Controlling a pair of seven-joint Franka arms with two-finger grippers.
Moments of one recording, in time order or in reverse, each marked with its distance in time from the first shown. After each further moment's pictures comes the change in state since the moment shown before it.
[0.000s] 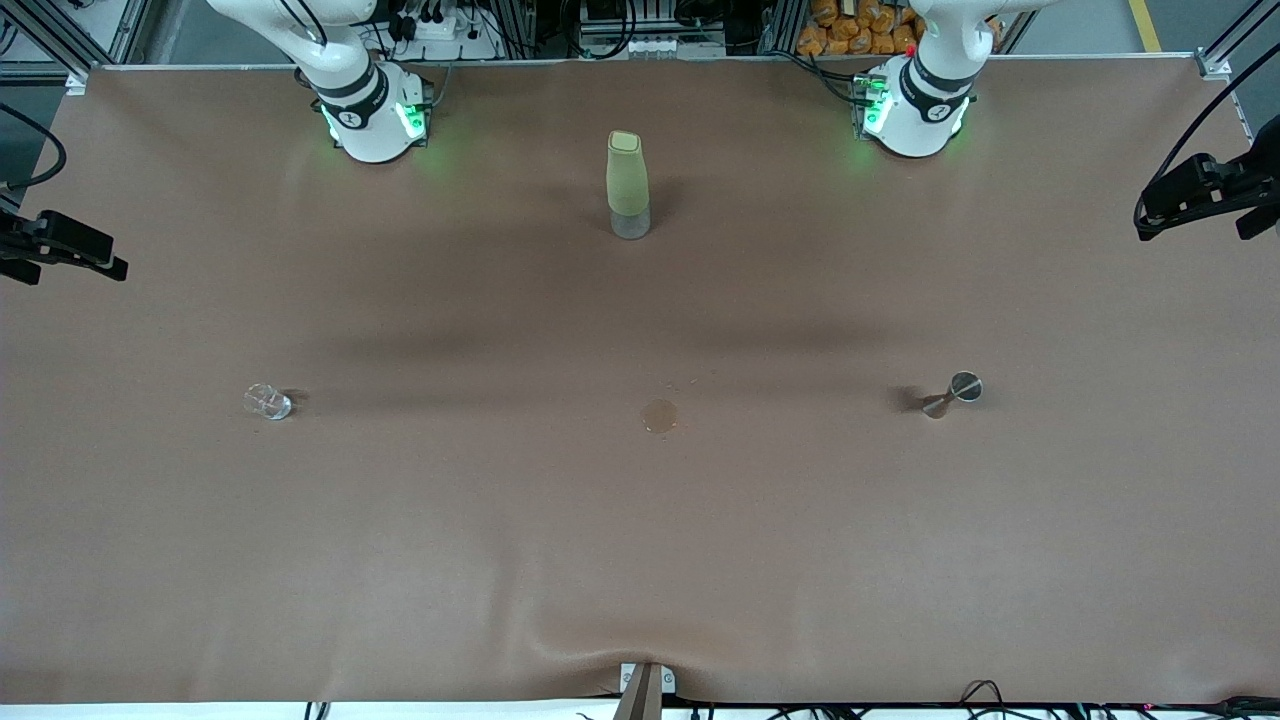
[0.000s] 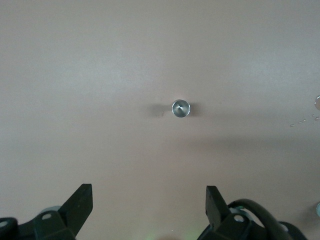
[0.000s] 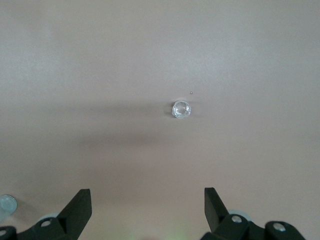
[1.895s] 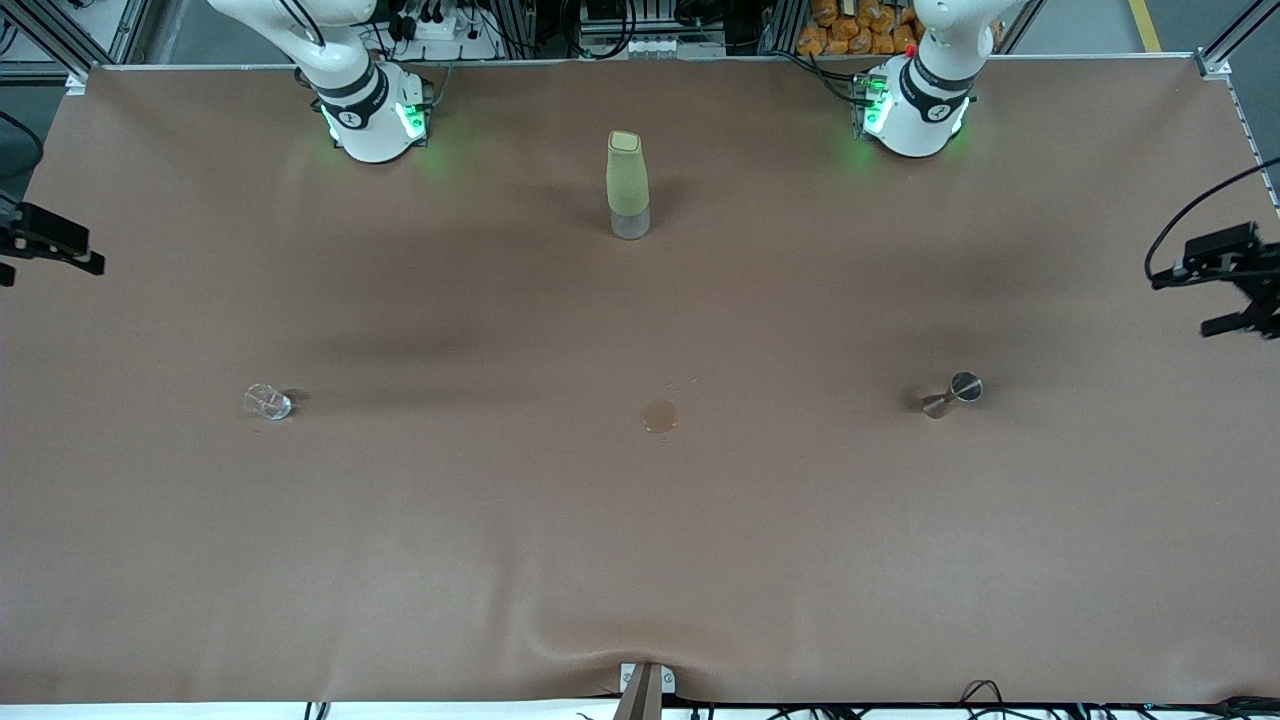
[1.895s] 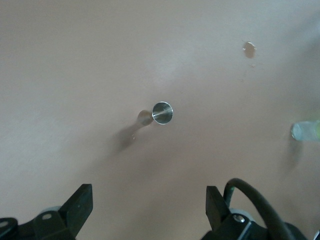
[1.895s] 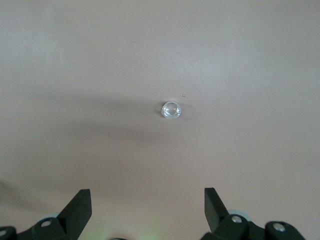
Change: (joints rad) left arm 0.373 0.193 0.022 -0.226 -0.454 0.177 1.034; right arm -0.040 0.000 -0.023 0.000 -0.012 0.001 -0.250
